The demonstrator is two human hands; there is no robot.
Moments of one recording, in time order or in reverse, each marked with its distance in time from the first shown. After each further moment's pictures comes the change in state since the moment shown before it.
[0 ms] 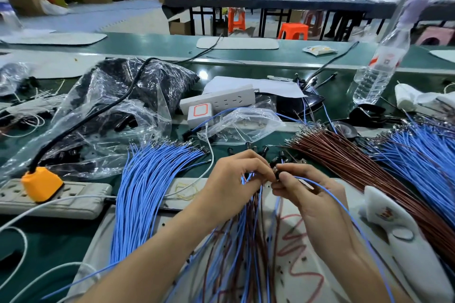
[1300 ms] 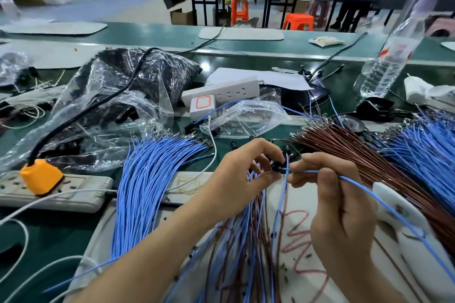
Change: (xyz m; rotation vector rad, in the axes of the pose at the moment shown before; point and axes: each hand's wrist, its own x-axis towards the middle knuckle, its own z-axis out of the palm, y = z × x) left_hand 0.001 0.003 0.000 -0.122 -0.075 -0.054; right_hand -0.017 -0.007 0.001 -0.388 0.015 -0.665
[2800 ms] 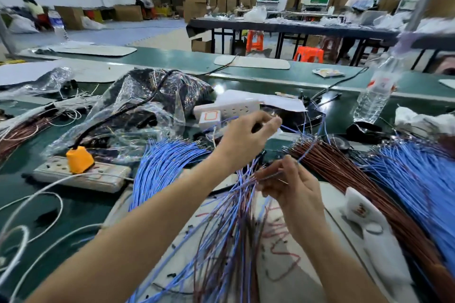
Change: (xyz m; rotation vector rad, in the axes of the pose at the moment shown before) left_hand 0.043 0.045 -0.003 0.154 0.223 -0.072; right_hand 0.009 0.007 0.003 0.661 -0.103 0.728
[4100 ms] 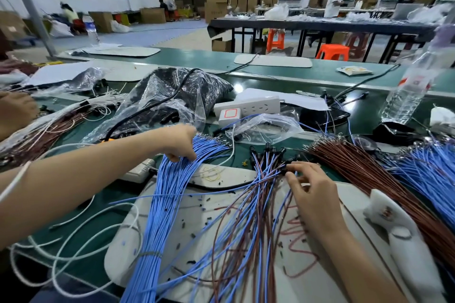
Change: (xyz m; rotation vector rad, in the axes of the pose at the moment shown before) left_hand -0.007 -0.081 -0.125 0.835 -0.444 -0.666; right_hand 0.014 0.019 -0.025 -1.039 0.011 -0.347
